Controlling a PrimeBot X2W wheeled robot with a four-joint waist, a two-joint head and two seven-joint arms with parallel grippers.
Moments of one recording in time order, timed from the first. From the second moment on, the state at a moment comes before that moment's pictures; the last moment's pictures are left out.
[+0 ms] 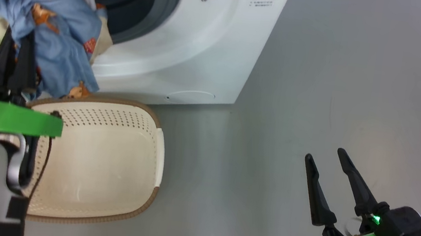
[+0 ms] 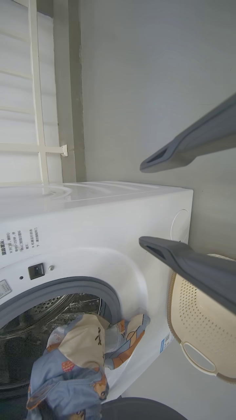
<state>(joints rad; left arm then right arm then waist) -0.47 0.09 0.05 0.12 -0.13 -0.12 -0.26 -0.10 -0.10 0.12 -0.01 0.22 0.13 -0.26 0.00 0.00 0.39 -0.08</state>
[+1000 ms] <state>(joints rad) -1.13 0.25 -0.02 0.69 -0.15 -0.13 -0.24 -0.19 -0.08 0.17 -0.03 0.22 0.13 -0.26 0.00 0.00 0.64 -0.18</state>
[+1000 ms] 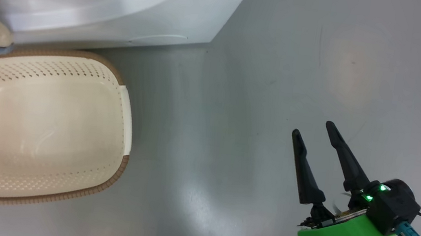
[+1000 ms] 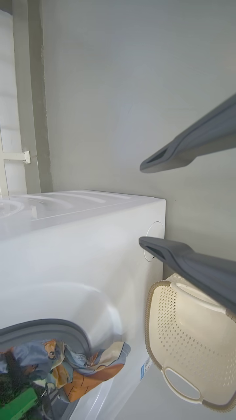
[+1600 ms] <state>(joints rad) -1.49 0.32 -0.15 0.83 -0.07 -0.11 -0.25 -0.23 -0.06 0.20 -0.03 0.24 0.13 -0.26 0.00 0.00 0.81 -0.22</state>
